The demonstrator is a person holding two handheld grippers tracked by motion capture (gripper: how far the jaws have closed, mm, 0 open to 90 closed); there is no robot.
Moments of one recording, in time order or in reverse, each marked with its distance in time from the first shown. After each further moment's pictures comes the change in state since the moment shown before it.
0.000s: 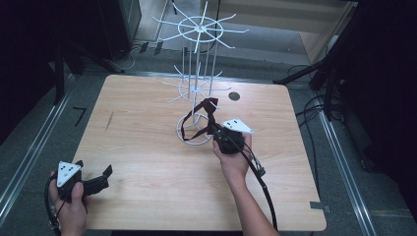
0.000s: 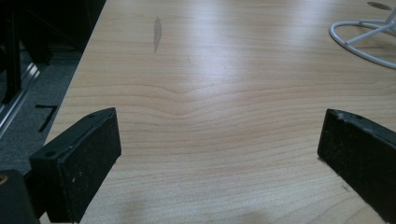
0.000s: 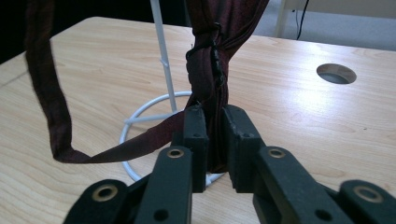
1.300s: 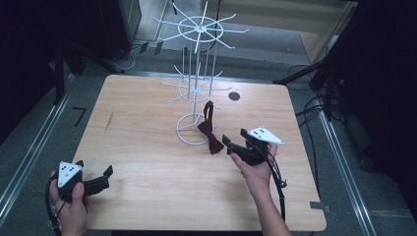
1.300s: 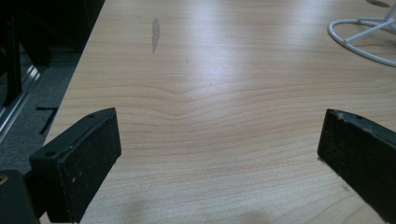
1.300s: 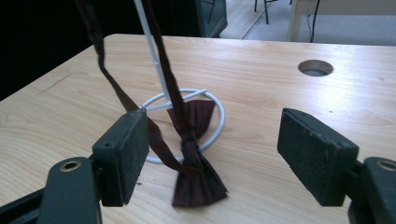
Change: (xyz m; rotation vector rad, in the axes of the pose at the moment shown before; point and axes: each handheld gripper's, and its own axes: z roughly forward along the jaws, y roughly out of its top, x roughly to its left) left arm -0.001 0.000 0.000 0.000 0.001 0.019; right arm -0.045 -0.013 -0.055 -0.049 0.088 0.052
